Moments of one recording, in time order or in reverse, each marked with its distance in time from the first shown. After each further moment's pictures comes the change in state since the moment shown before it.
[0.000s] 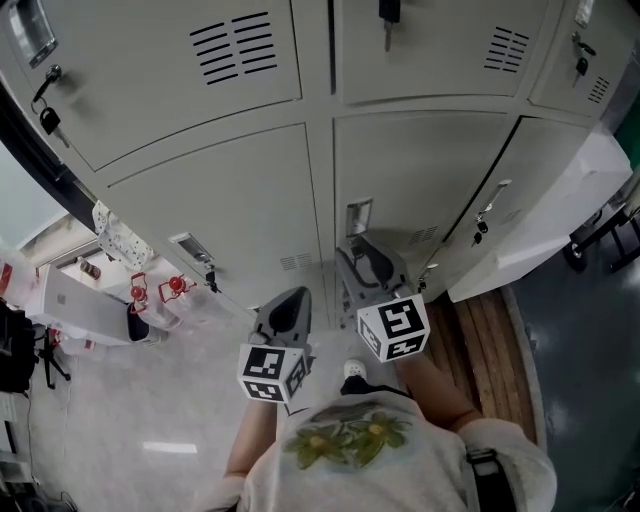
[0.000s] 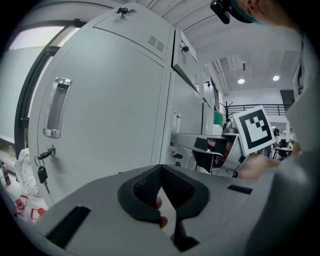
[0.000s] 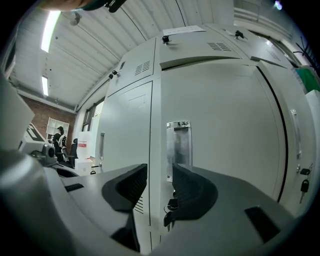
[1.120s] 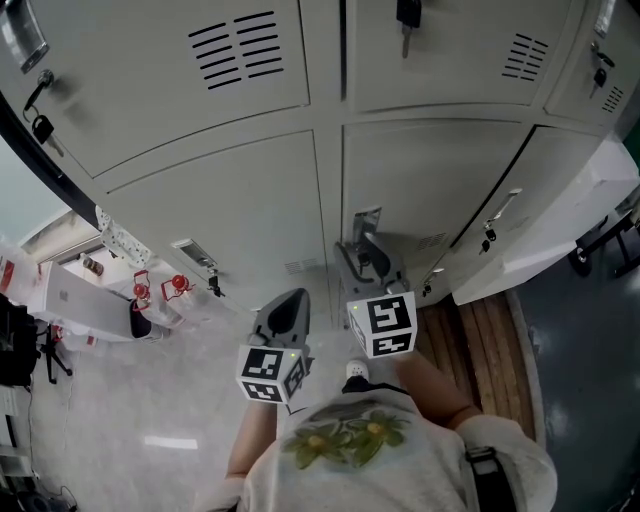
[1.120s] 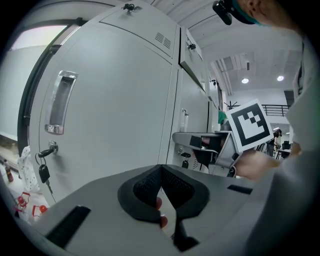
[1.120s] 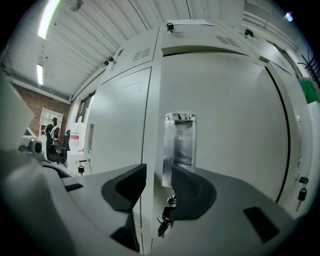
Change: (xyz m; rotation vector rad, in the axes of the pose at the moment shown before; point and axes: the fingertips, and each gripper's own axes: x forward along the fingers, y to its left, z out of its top) left arm 0.008 0.018 -0.003 -0.023 0.014 0.029; right arm 0.029 -0.008 -0.006 -0.051 0.066 -0.073
